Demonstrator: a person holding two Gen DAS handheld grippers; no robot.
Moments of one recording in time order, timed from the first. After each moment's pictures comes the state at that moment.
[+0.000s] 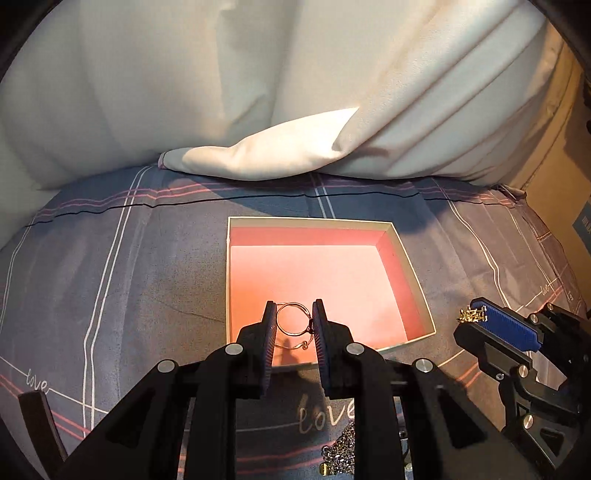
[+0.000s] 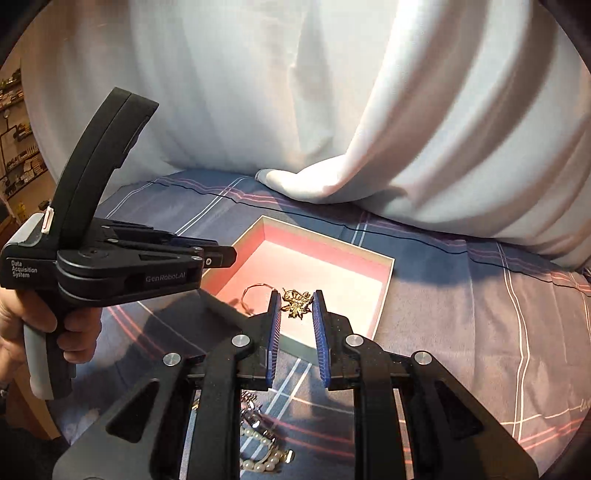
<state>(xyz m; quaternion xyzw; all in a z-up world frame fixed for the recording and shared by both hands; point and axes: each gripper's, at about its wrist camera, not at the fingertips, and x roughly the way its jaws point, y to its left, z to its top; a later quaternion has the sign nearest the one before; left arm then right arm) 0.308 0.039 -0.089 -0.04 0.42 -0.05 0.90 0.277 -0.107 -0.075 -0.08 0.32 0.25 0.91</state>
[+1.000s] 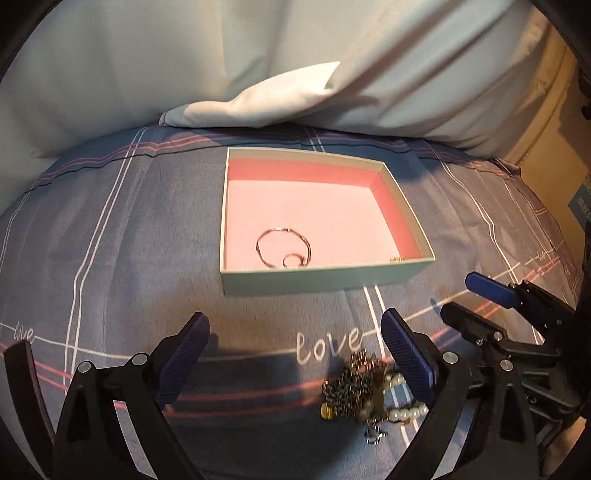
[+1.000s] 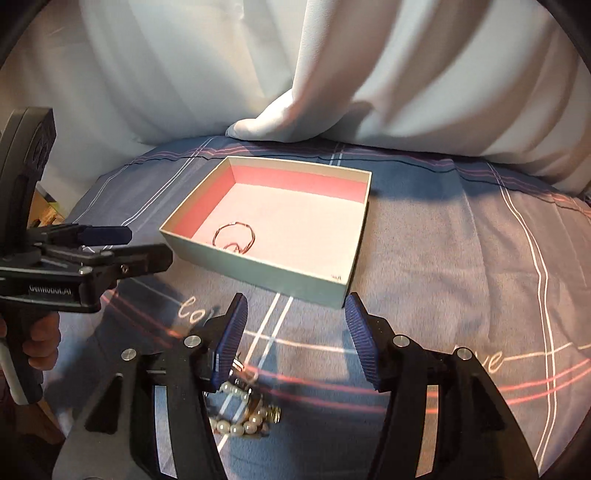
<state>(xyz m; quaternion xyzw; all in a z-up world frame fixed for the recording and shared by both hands) 0.240 0.041 -0.132 -0.03 0.46 -0.07 0.89 0.239 -0.157 -0.140 -0.01 0.40 0.22 0.89</state>
